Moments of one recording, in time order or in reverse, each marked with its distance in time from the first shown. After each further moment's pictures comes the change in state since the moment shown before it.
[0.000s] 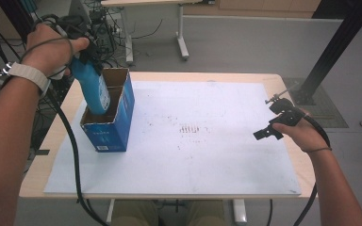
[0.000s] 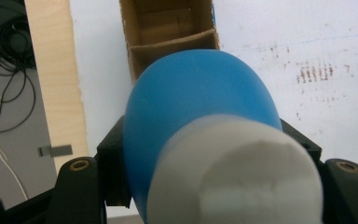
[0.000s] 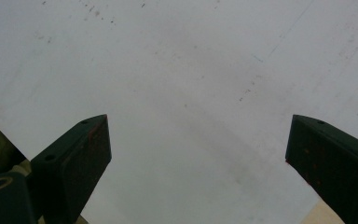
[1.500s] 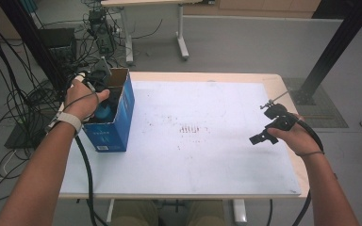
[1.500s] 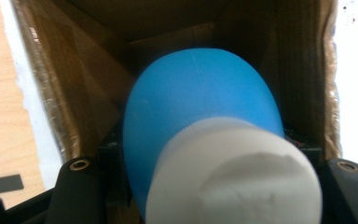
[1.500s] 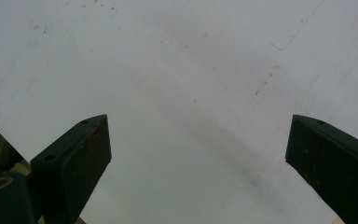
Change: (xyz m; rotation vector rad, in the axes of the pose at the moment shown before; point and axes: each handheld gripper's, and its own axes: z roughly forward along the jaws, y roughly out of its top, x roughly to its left) left arm 0.007 -0.009 0.151 0.073 0.001 0.027; right arm 0.002 -0.001 0.019 0.029 0.017 0.021
